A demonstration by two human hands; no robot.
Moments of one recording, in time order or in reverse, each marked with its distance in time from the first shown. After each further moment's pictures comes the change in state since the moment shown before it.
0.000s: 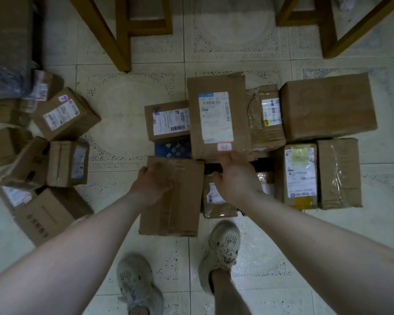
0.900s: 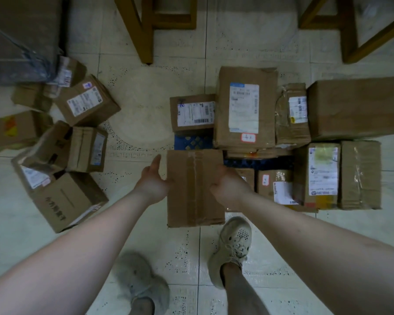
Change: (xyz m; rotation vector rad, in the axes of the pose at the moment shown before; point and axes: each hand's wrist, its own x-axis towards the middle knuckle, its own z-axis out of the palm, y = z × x) left_hand -0.013 -0.063 -0.011 -0.279 0.082 -0.032; right_hand -0.005 -0.059 0.045 0.236 -0.425 0.206
